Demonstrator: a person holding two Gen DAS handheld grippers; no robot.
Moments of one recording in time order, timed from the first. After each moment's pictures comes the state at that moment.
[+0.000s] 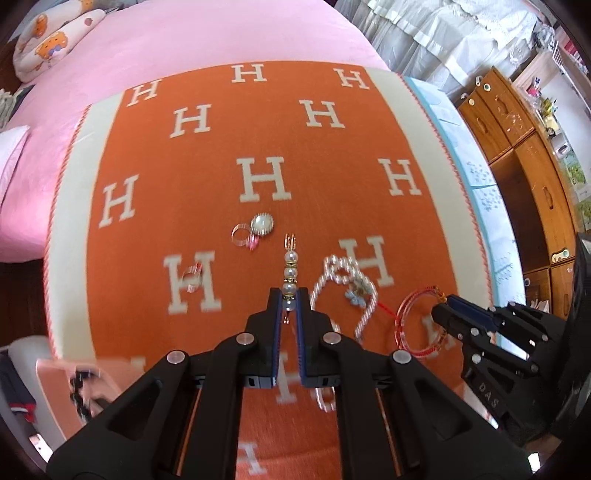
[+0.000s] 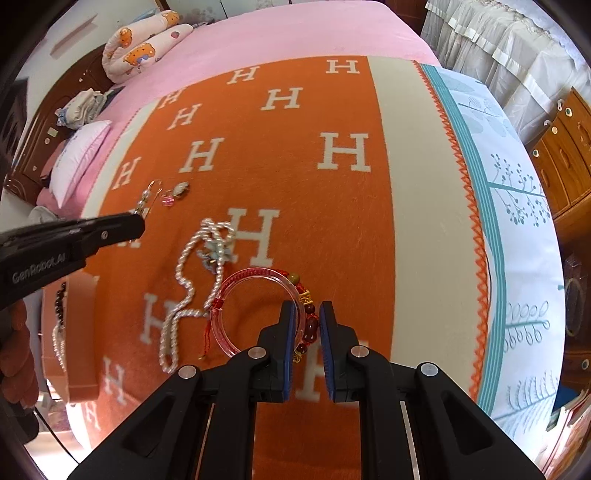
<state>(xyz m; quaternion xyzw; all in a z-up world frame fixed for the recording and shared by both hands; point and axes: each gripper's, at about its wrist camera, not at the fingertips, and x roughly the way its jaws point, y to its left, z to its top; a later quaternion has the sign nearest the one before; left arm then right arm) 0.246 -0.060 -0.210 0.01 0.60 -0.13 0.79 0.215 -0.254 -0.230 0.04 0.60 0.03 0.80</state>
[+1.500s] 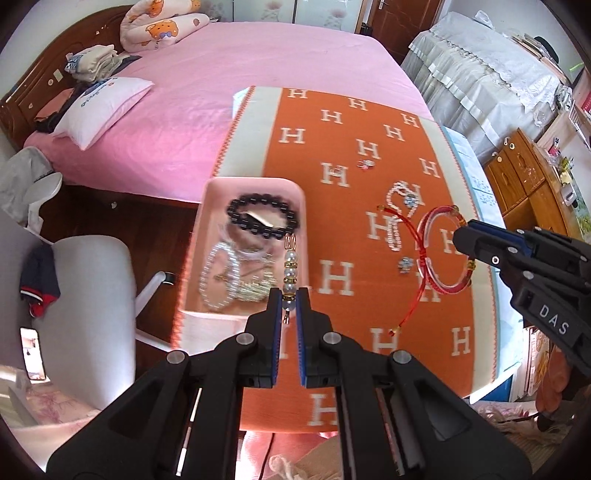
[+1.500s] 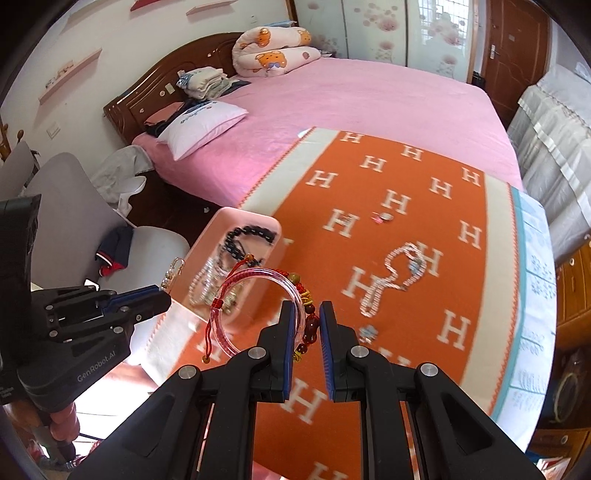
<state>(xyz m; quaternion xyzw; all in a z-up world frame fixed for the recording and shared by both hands) 0.002 0.109 -0.097 -0.05 0.54 -0.01 0.84 0.061 -0.072 -0.062 -0.06 0.51 0.20 0.83</state>
